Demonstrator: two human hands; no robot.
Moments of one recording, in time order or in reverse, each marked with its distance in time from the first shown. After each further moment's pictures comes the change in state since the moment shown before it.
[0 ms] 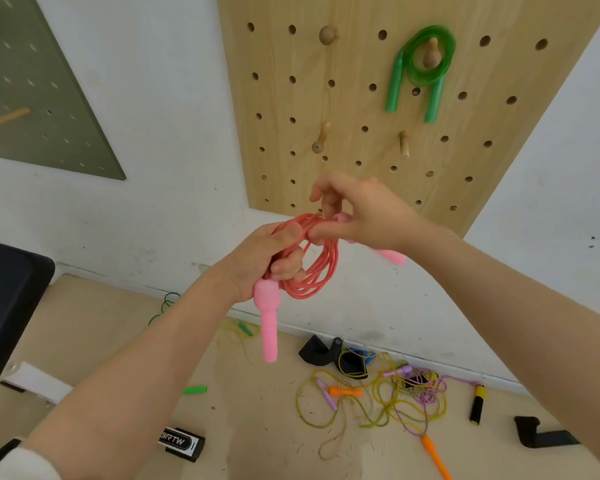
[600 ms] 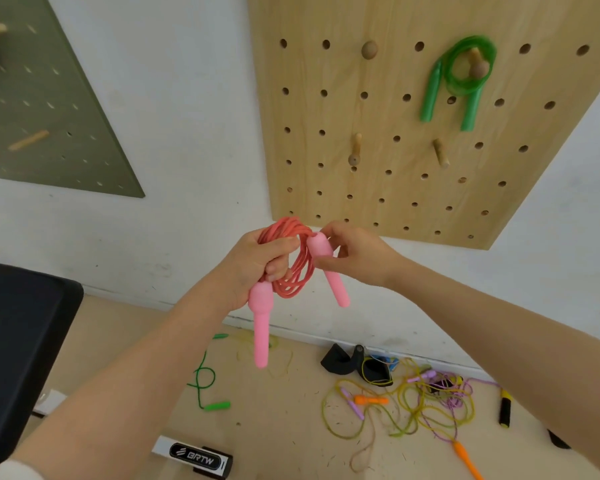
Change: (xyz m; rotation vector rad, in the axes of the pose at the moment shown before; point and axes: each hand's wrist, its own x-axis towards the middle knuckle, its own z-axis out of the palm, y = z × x) left_hand -0.028 0.026 -0.080 0.152 0.343 -0.064; right_hand 0.044 -0.012 0.085 0.164 -0.058 0.293
